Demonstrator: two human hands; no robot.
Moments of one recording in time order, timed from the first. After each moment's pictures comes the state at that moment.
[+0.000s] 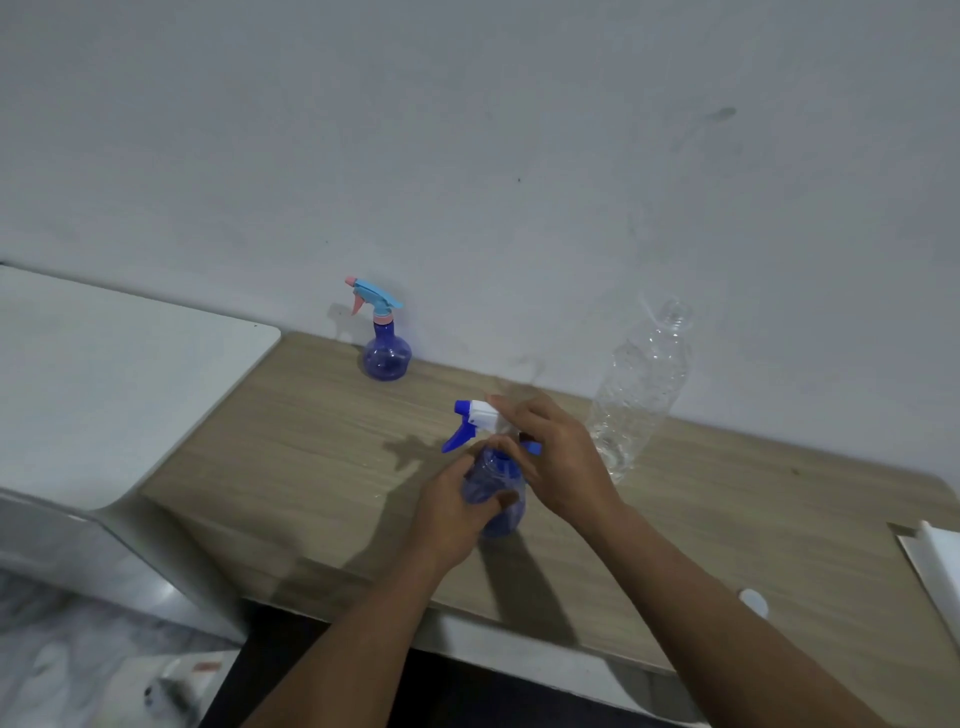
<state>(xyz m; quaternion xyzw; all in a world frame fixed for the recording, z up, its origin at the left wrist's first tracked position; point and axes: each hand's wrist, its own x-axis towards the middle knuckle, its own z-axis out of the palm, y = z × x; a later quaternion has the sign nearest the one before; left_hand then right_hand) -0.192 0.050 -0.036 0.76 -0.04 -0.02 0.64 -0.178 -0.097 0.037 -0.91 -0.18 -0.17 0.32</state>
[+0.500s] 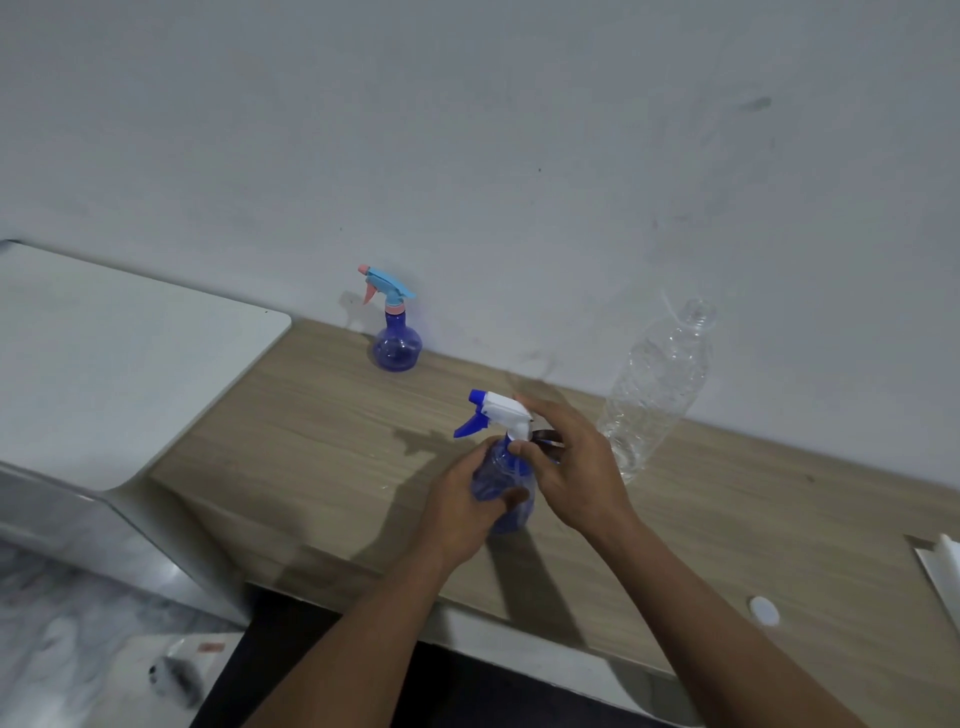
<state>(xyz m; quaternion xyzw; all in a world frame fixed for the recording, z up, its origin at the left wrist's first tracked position) -0.191 0.048 -0.042 0.70 -0.03 -0.04 0.71 -0.187 -0.099 0.030 -0.88 -0.09 -0.11 0.46</state>
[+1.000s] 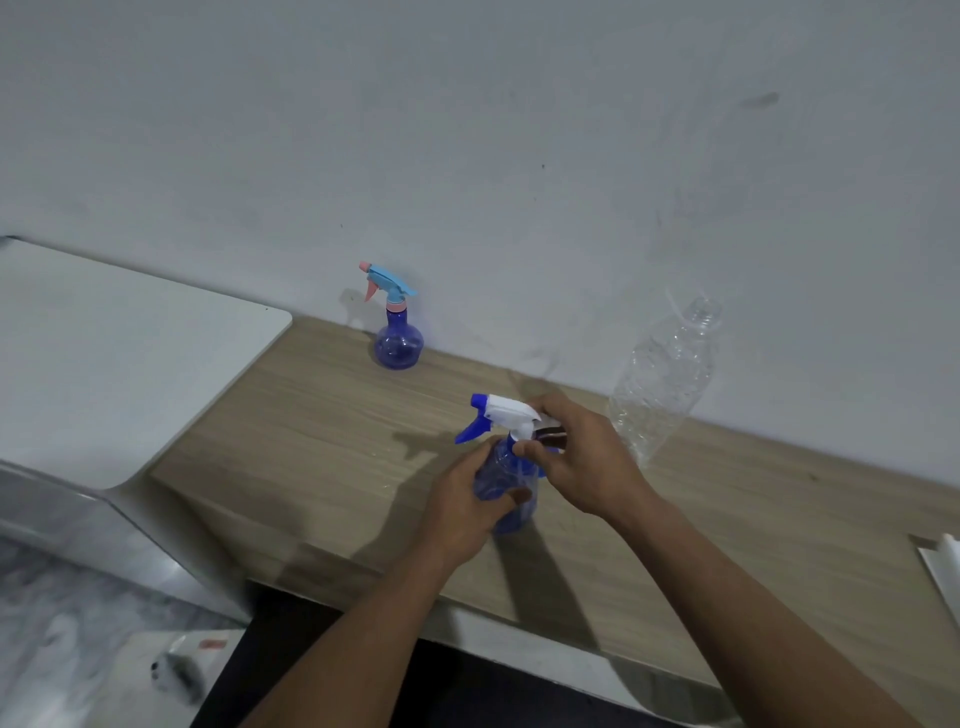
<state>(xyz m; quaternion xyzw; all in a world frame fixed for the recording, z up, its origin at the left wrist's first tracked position) -0.191 0.049 -0.038 0.70 -0.03 -0.05 0.71 -0.174 -0.108 0.048 -0.92 -0.11 -0.03 0.38</state>
